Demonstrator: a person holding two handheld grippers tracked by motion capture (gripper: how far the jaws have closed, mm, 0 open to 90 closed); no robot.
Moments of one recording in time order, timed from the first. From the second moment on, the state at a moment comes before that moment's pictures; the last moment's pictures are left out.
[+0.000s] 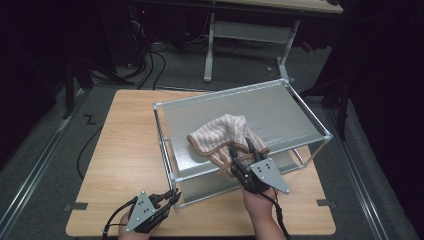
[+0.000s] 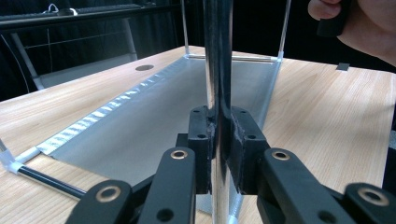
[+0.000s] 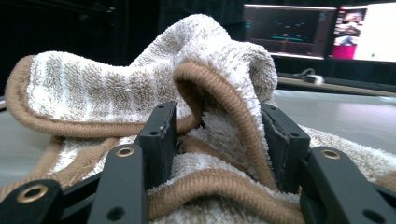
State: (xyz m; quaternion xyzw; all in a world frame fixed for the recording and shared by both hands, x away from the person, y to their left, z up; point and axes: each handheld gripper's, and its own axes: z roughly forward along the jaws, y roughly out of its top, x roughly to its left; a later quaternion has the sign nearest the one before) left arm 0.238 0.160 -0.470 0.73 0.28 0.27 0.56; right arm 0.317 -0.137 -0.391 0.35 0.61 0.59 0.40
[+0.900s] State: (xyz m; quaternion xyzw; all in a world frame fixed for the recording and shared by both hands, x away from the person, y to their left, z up) left arm 0.238 0.155 -0.470 0.73 0.27 0.28 0.56; right arm 0.277 -0.081 -0.390 0.28 0.65 0.61 0.37
